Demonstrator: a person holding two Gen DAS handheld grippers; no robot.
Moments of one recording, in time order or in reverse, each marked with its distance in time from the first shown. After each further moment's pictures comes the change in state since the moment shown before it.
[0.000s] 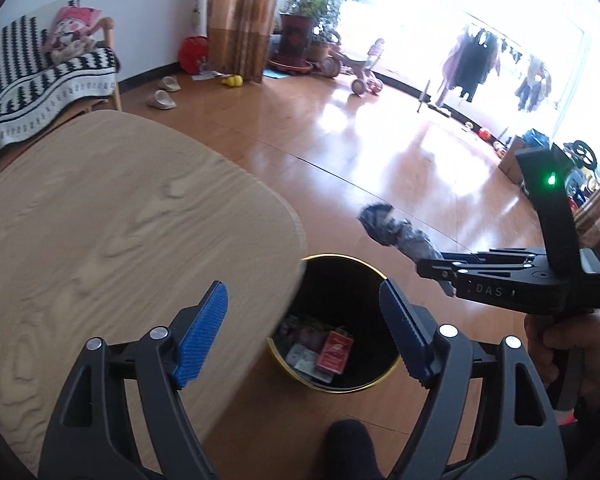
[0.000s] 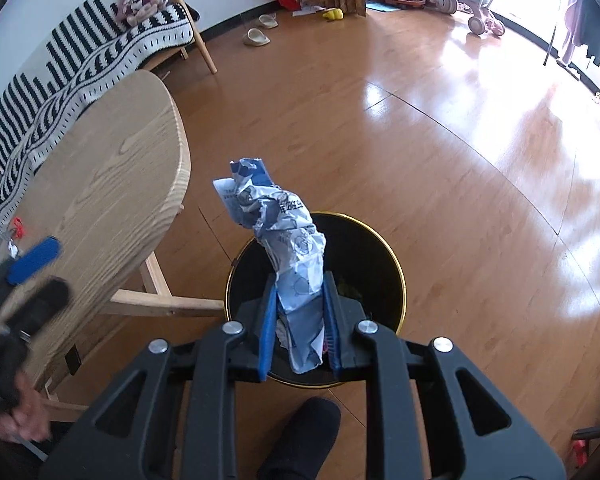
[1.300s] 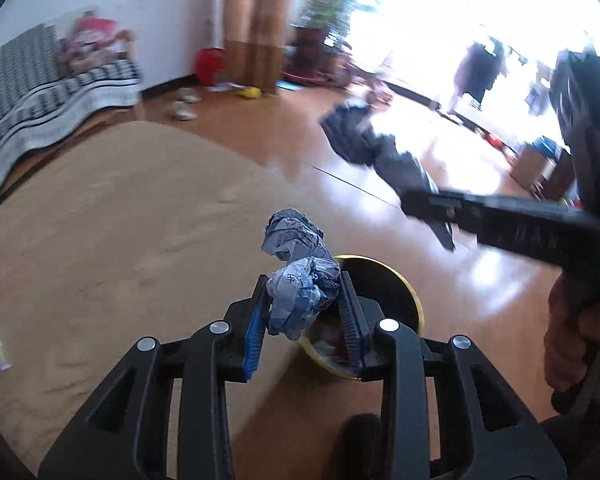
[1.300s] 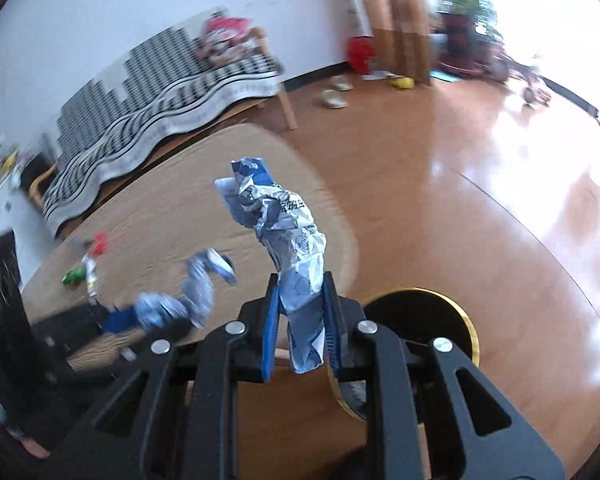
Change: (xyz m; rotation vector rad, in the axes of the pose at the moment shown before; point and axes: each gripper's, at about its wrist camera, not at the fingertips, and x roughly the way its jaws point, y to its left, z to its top) left arm -0.032 -0.003 -0.014 0.025 -0.019 0.018; right arm -0.079 0.068 0.011 -0.083 -0.250 0.151
